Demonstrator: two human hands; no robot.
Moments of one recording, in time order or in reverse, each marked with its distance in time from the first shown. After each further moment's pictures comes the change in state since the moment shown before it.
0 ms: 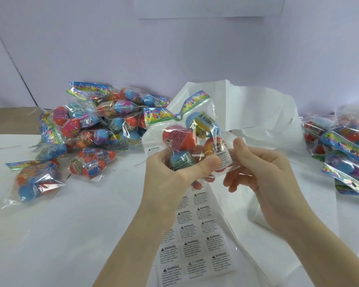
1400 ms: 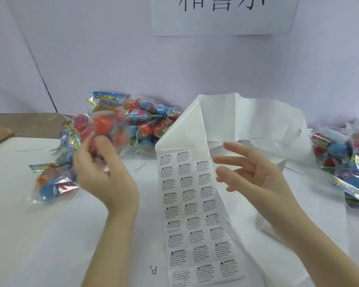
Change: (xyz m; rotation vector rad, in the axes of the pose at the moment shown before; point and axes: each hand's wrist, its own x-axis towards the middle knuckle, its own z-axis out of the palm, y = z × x) left_hand 0.033 -0.015 -0.066 0.271 1.028 0.591; right_hand 0.001 0.011 0.002 -0.230 -0.066 -0.100
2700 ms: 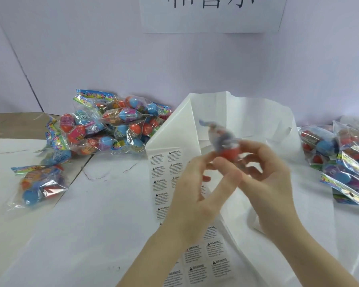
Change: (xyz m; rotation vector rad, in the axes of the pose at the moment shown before) left_hand -0.077 0.045 0.002 -0.154 -1.245 -0.219; right_hand 0.000 0.001 0.003 0.071 0.331 -0.105
